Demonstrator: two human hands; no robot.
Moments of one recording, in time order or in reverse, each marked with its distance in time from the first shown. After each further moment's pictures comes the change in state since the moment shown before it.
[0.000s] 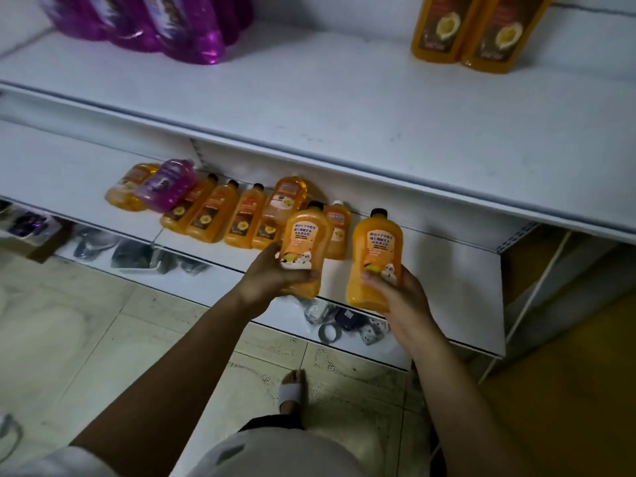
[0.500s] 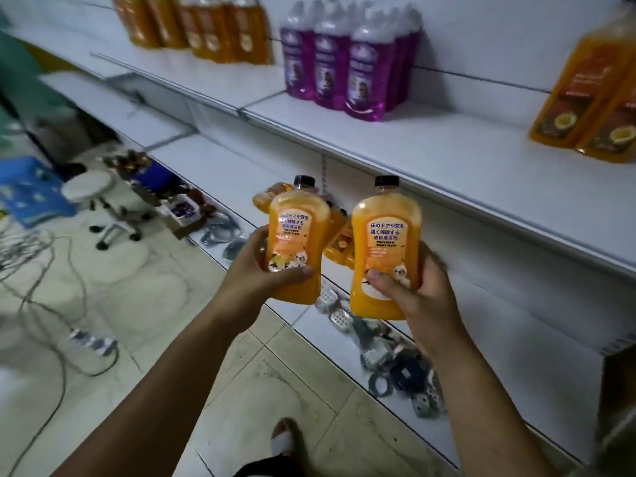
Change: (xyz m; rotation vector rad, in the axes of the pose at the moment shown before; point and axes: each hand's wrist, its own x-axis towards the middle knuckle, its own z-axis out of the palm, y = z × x) left_hand -0.235 0.033 -0.050 -0.095 0.467 0.426; right_hand -0.131 -0.078 0.086 -0.181 -0.445 -0.444
